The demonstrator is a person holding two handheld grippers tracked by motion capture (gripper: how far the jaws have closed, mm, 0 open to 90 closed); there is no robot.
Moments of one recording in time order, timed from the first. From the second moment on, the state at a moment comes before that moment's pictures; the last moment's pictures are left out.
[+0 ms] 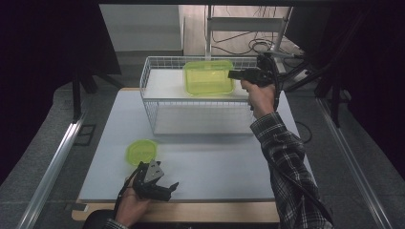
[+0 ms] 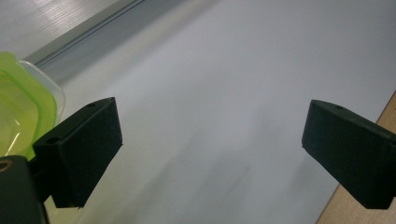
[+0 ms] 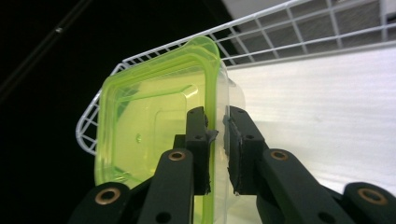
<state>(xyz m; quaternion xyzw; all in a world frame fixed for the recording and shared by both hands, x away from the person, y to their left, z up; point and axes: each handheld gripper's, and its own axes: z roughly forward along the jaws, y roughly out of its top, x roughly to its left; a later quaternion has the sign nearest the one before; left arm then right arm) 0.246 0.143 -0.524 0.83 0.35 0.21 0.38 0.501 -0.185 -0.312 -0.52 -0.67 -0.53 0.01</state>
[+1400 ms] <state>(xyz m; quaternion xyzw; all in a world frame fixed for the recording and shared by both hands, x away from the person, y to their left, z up) 0.245 0.149 -0.520 0.82 0.36 0.20 0.40 0.475 -0.185 -0.304 -0.44 -0.74 -0.49 -0.12</state>
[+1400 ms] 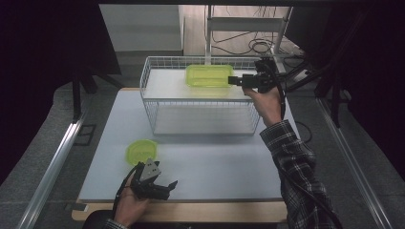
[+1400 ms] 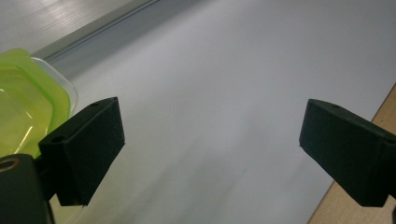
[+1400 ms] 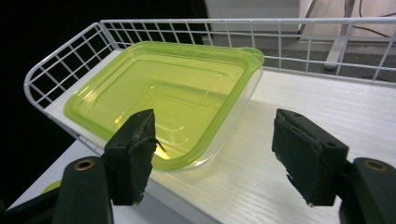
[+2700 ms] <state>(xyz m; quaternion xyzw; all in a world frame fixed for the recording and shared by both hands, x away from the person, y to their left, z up) 0.247 0.150 -0.521 0.82 0.36 0.19 0.40 0.387 -0.197 -0.354 -0.35 -0.80 -0.45 -0.17</state>
